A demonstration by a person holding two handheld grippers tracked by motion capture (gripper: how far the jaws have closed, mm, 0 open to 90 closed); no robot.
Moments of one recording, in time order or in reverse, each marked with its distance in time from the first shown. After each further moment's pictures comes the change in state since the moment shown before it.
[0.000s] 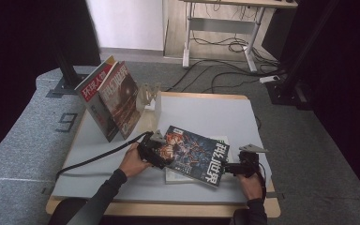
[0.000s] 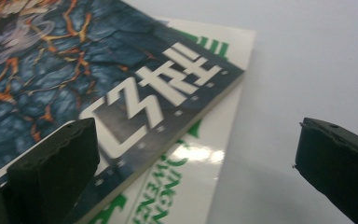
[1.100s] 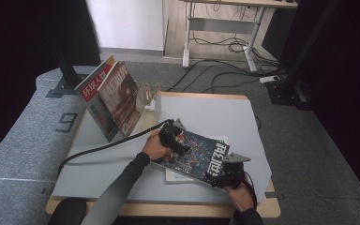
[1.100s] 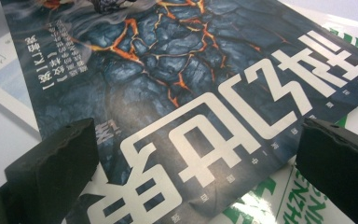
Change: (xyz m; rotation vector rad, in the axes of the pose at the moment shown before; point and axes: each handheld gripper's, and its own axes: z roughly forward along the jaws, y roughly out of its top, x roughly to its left) left arm 0.027 0.056 0.066 0.009 -0.019 0.016; right arm 0.060 -0.009 -0.003 0.048 0.116 -0.154
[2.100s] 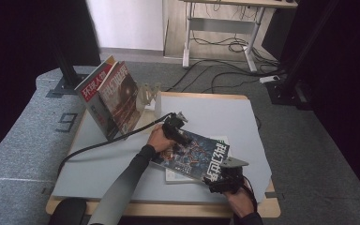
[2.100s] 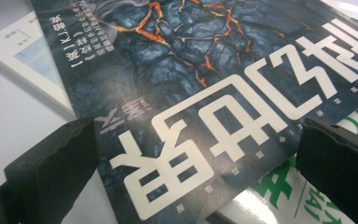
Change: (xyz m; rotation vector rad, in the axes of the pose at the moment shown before) left arm 0.028 0.015 0.018 0.005 0.019 -0.052; right arm 0.014 -0.006 -0.007 0.026 0.010 -0.032
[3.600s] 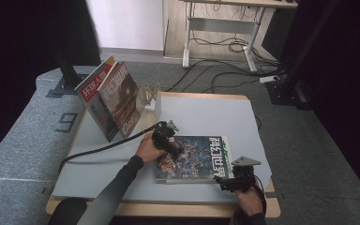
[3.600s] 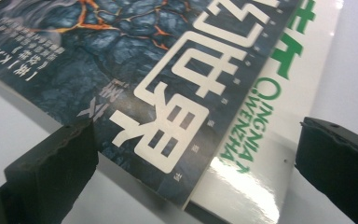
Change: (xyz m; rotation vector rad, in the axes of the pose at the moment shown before) left arm -0.024 -0.039 -0.036 0.044 0.023 -0.017; right arm -0.034 -0.015 -0.012 0.011 -0.041 0.067
